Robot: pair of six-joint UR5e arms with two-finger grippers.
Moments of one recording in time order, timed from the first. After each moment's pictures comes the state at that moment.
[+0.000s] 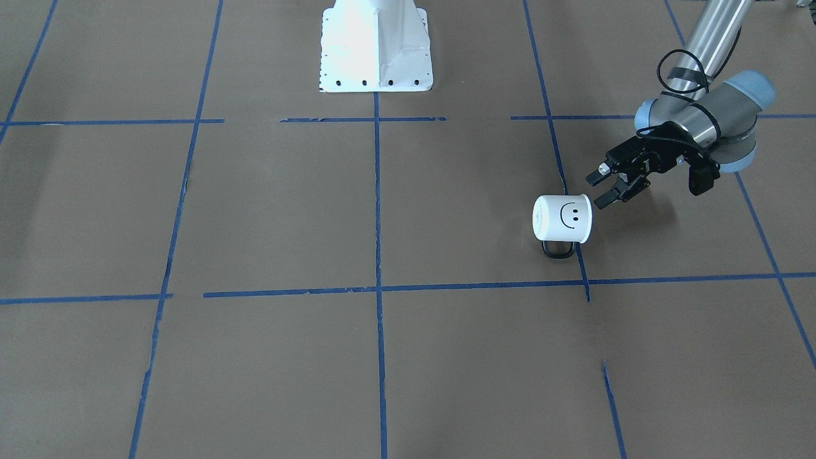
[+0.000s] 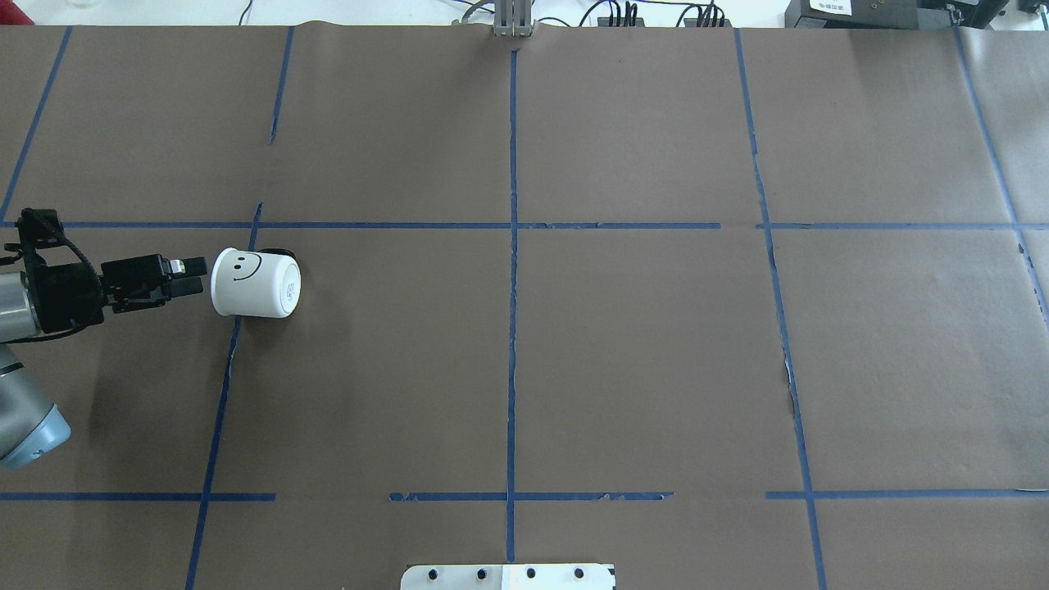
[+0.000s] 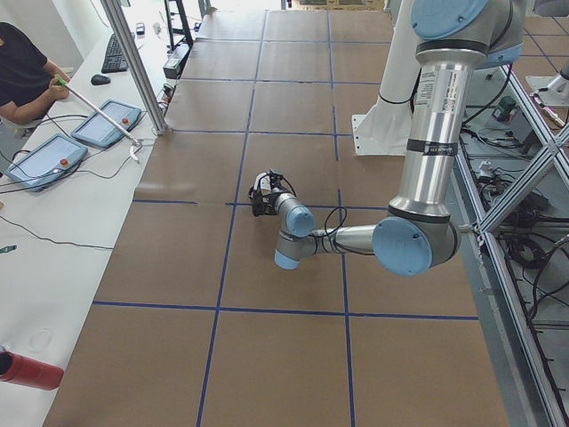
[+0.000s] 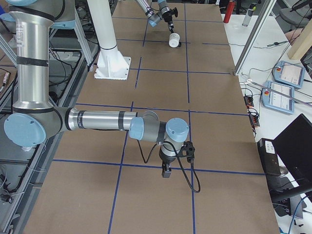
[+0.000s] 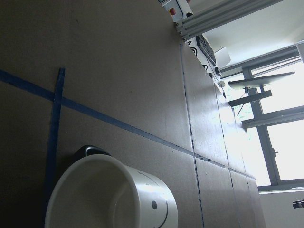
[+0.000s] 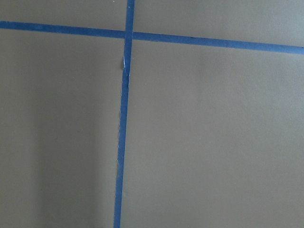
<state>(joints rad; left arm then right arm) -0.77 -1.71 -1.18 -3.67 -1.90 -1.68 1.57 -1.64 1.66 -1.72 2.28 -0.15</state>
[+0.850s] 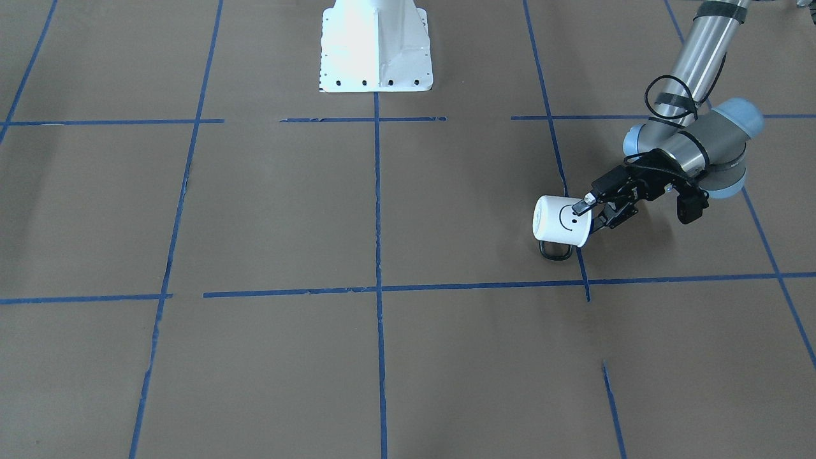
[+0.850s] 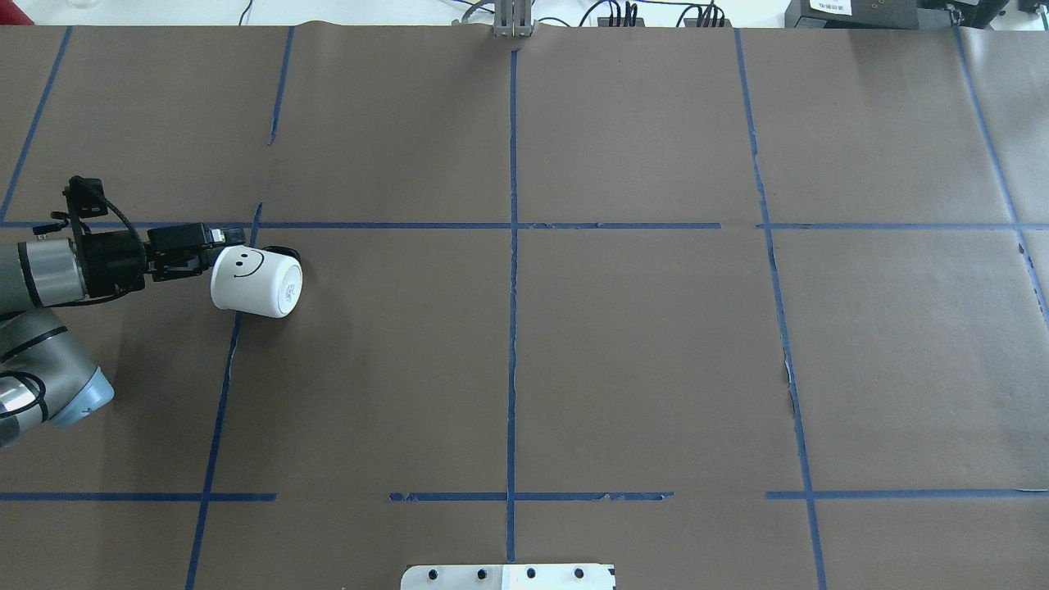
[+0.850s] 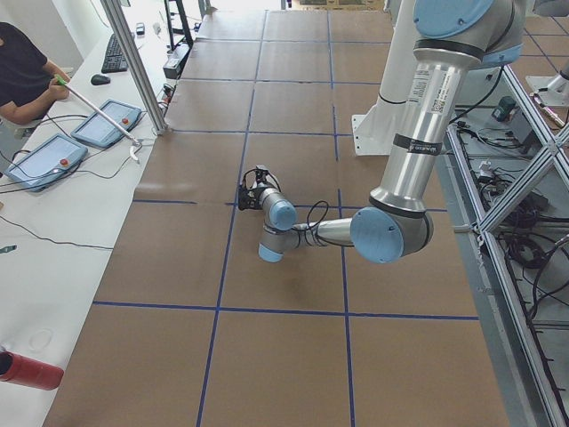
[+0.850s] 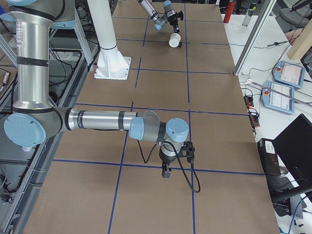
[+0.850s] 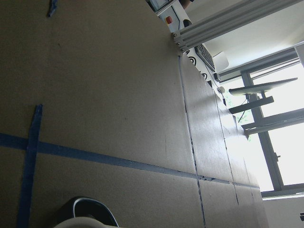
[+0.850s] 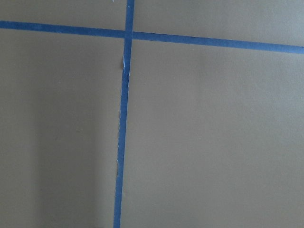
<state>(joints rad) -0.79 -1.84 -1.05 -3.67 -1.93 -1.69 1.57 -1.64 1.66 -1.72 2.28 -0.15</state>
